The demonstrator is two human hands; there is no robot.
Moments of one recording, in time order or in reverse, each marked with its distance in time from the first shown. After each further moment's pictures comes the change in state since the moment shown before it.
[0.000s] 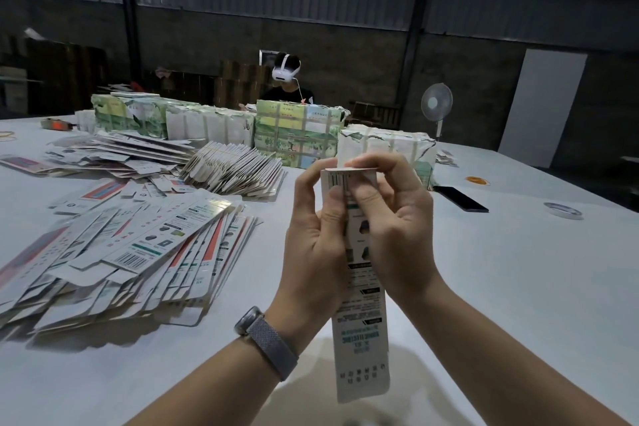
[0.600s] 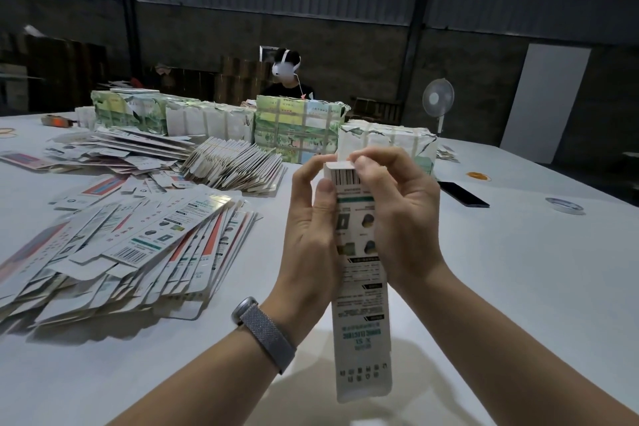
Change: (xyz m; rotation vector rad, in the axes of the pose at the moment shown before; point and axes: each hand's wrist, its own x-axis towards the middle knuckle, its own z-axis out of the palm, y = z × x) left_hand -0.001 0.002 -0.001 -0.204 -0.002 -0.117; right_hand 0.004 -0.006 0.000 0.072 0.018 0.050
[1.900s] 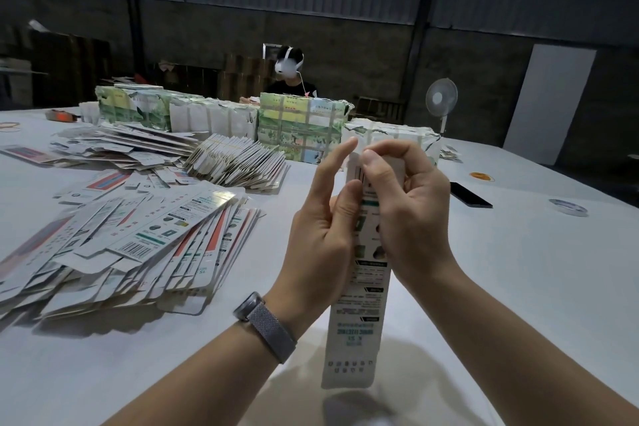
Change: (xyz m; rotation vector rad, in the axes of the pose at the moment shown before) left_hand 0.003 0.000 -0.006 0.287 -0.085 0.092; right_hand 0.003 -0.002 -0.002 -0.143 0.043 -0.042
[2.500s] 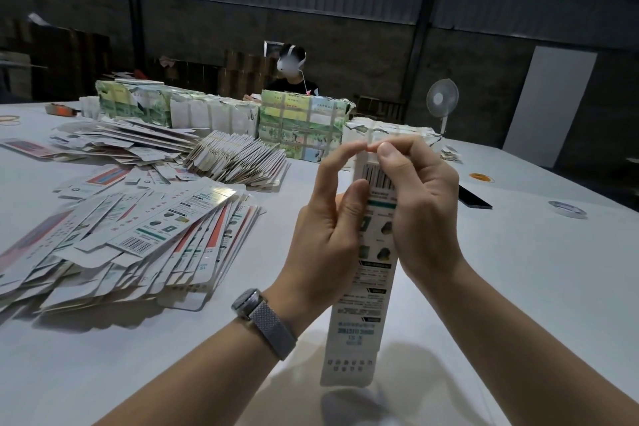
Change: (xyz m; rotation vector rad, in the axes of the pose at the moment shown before) left_hand -0.001 0.005 0.000 0.050 -0.034 0.034; right_hand 0.003 -0.006 -0.003 0.000 -0.040 0.014
